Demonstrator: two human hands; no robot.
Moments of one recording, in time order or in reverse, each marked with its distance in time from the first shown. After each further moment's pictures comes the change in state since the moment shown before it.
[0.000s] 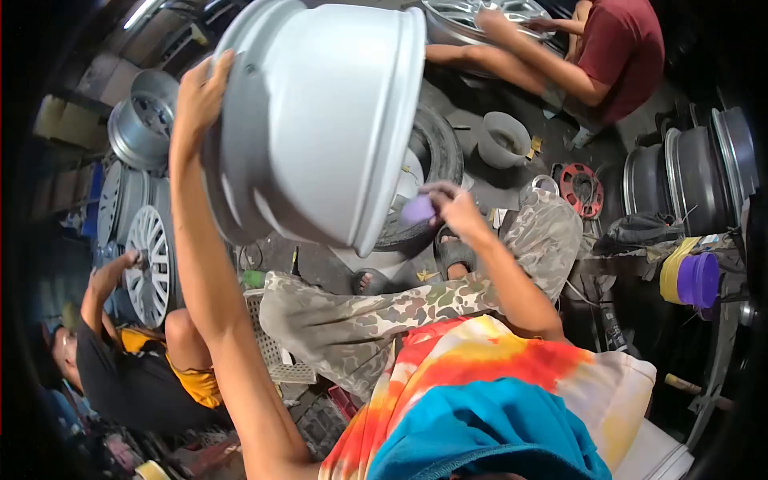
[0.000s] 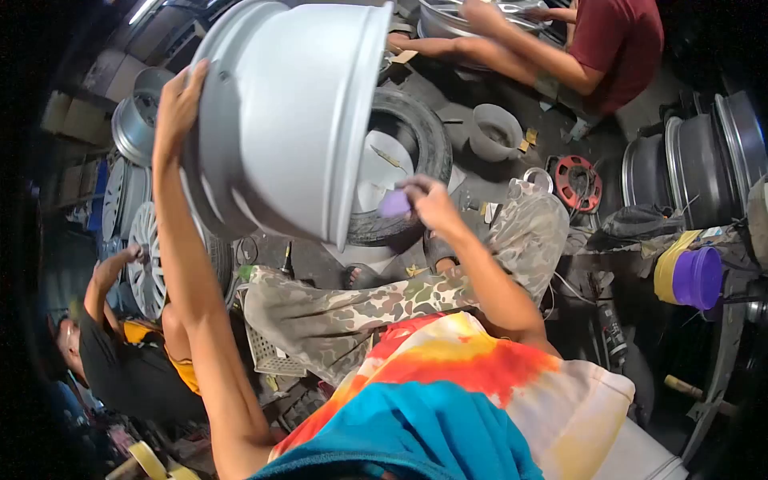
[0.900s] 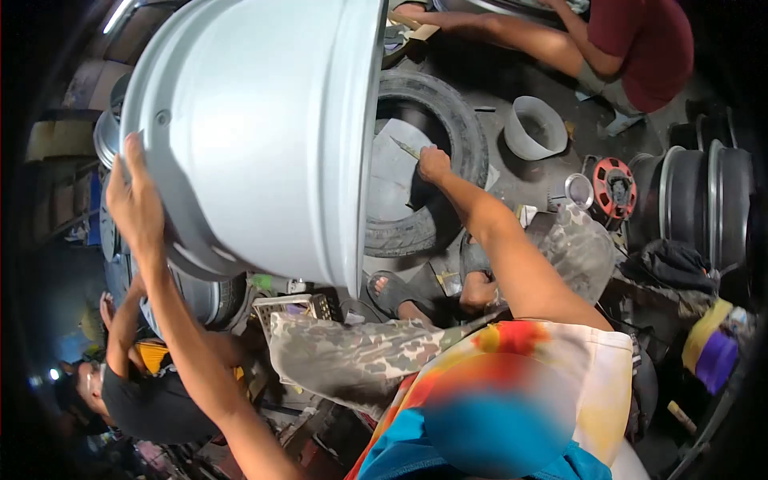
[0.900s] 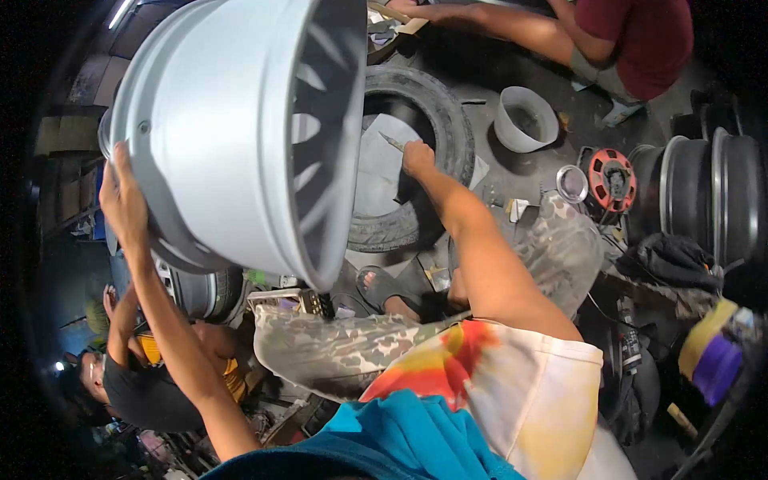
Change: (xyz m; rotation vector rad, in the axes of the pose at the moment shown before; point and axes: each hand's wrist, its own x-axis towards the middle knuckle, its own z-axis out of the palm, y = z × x) left_hand -0.046 -0.011 0.001 0.244 0.329 -0.181; right_hand 0.279 0.201 0.012 -1.210 0.113 -0.099
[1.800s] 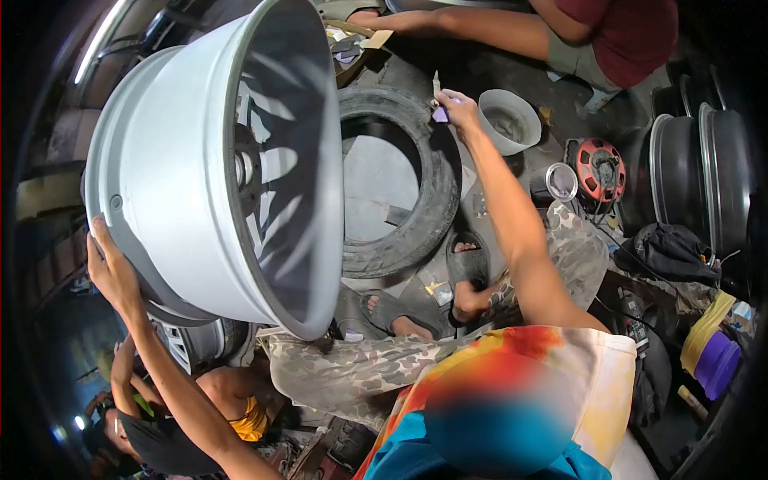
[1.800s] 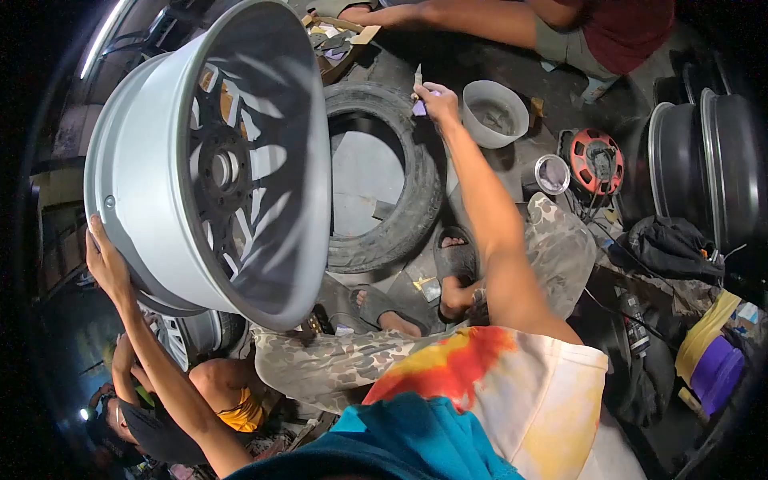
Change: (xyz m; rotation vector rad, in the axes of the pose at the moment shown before) left_hand 0.032 -0.034 -0.006 0.115 -0.013 -0.087; right_hand 0.056 0.096 -0.151 1.404 0.449 0.275
